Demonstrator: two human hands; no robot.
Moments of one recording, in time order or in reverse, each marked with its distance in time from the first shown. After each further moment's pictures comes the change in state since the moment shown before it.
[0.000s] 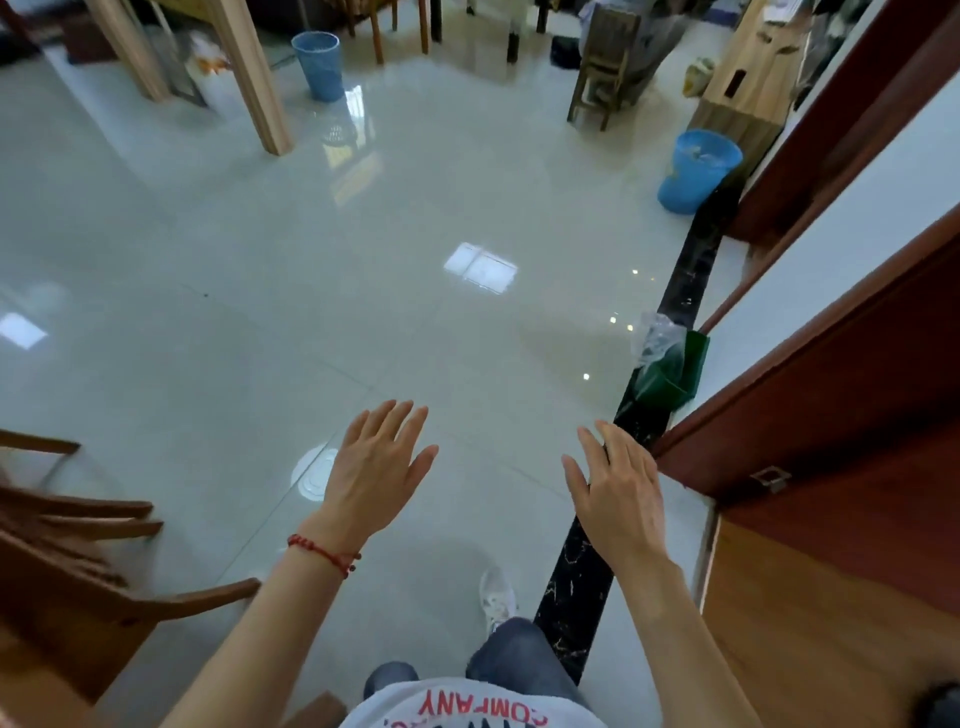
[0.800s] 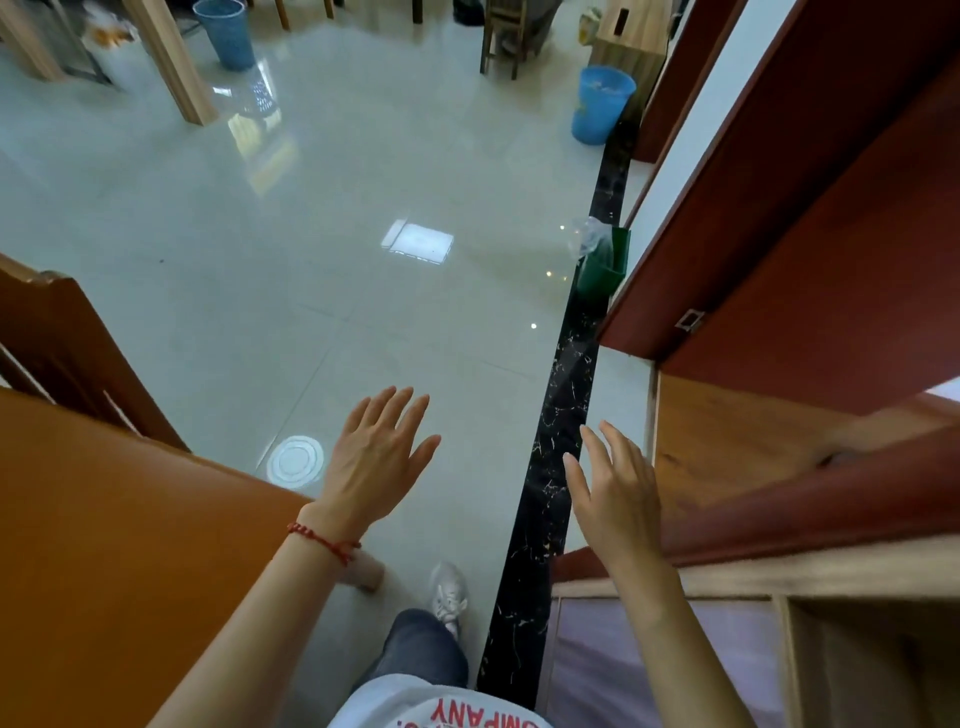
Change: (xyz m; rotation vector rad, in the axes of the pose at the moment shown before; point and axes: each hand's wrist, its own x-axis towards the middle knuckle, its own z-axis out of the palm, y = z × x) left_hand -0.313 -0.013 0.008 -0.012 -0.035 0.208; right_hand -0.345 -0.121 -0.085 0.057 -0.023 0.316
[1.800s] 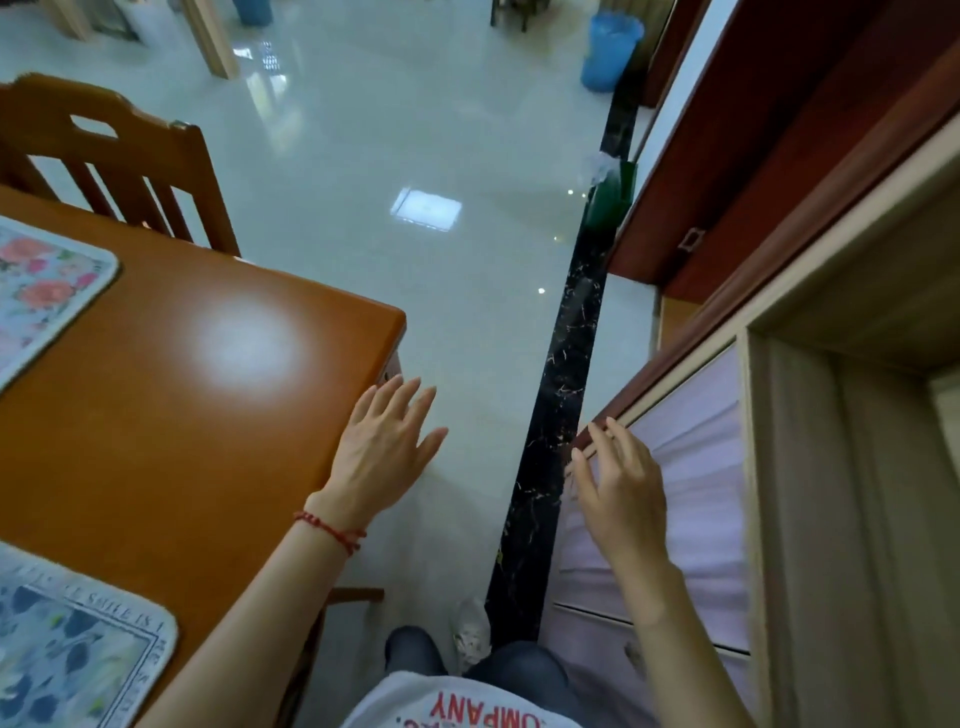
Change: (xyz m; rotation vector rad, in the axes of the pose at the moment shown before) left_hand -0.284 0.011 0.007 0.058 -0.029 0.044; right_hand -0.284 -0.041 -0.038 0.064 -0.040 0.069
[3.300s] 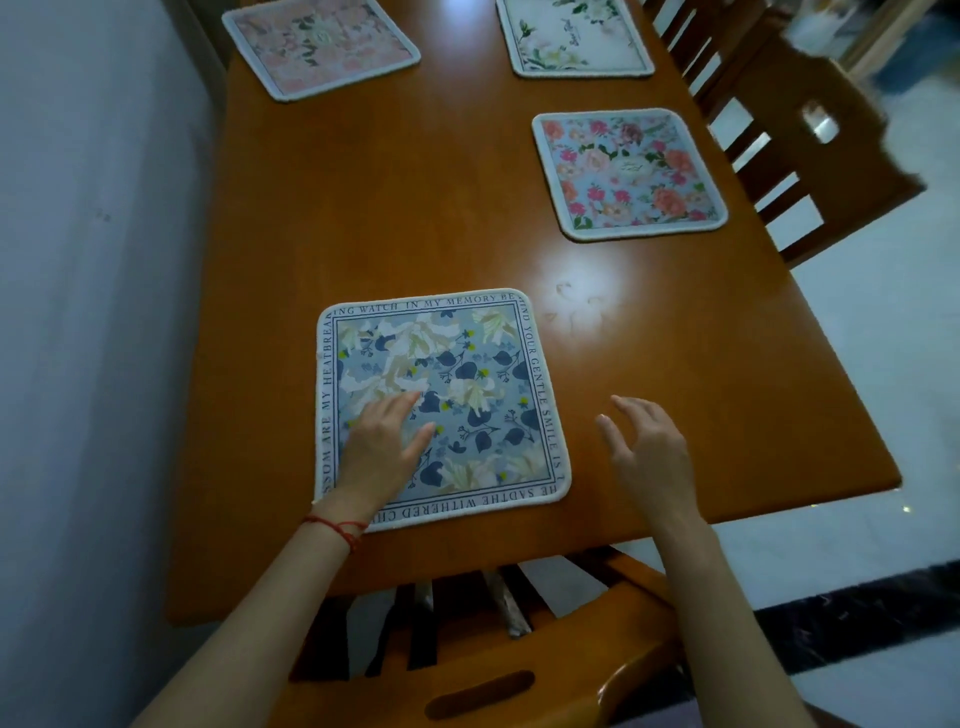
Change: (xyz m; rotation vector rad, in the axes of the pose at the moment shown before) left_hand -0.373 -0.187 0.038 -0.481 0.487 -1.207; right_hand -0.084 -0.364 0.105 0.193 -0.550 -0.886
